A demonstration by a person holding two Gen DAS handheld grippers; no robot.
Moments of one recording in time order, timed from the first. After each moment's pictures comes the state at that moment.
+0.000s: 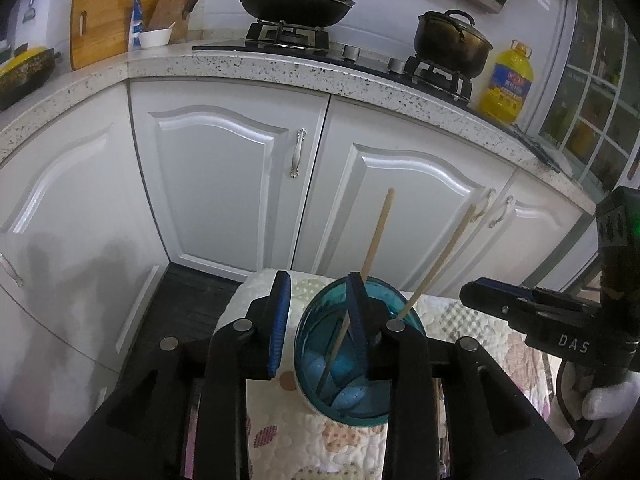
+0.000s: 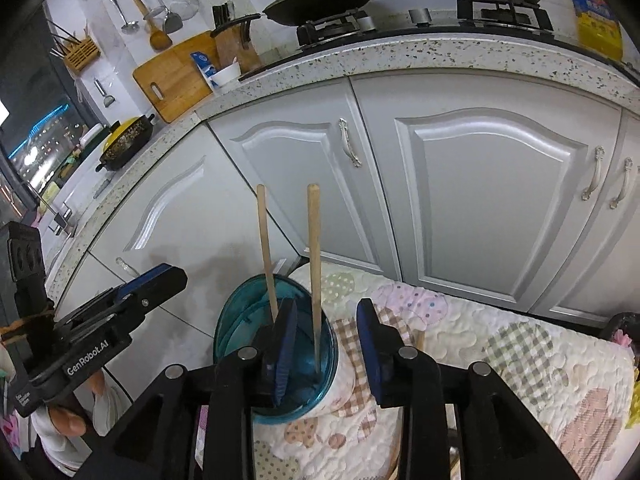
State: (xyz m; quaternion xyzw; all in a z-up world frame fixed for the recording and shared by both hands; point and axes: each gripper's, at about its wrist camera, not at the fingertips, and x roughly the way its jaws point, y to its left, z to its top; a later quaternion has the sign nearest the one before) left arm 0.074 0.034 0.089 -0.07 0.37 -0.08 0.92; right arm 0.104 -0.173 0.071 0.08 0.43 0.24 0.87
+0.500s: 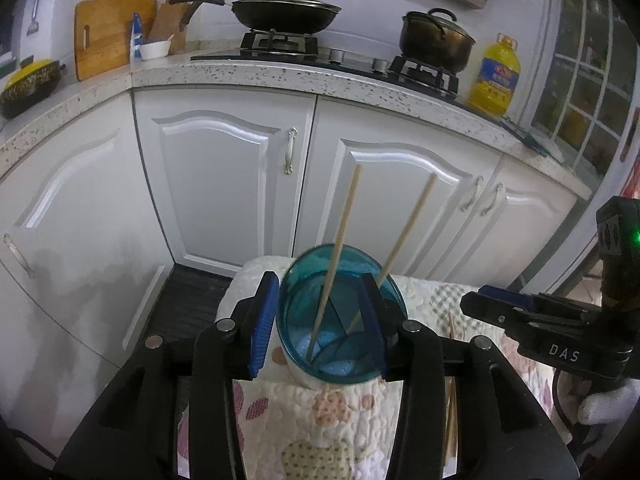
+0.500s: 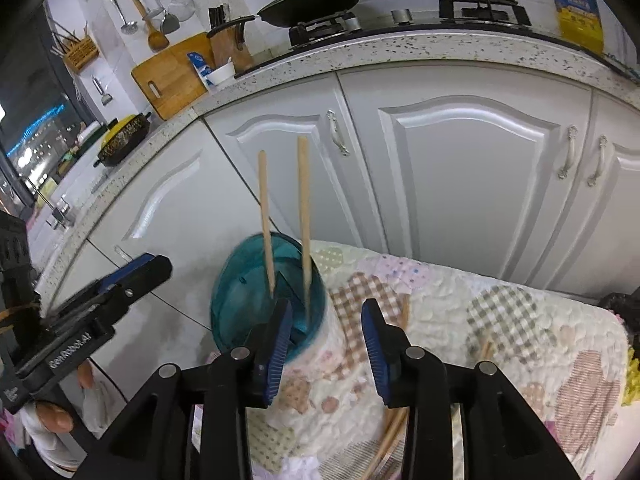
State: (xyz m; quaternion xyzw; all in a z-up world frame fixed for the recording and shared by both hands) left arm 0.029 0.013 0.091 -0.05 0.35 -0.08 0.93; right arm 0.057 -0.191 0.064 0.08 0.43 0.21 0.87
